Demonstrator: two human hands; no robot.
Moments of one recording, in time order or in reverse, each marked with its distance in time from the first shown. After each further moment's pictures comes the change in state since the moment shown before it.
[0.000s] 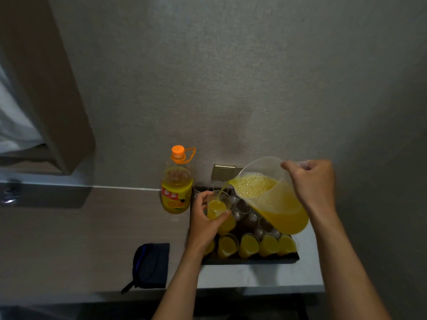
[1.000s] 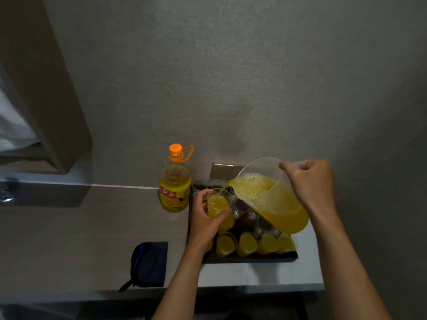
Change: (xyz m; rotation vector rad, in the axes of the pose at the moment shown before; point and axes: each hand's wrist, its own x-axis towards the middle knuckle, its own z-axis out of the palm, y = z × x) left_hand 0.002 0.002 0.006 -0.002 0.016 0.019; right_hand 0.007 0.013 0.002 -0.003 -0.041 -0.030
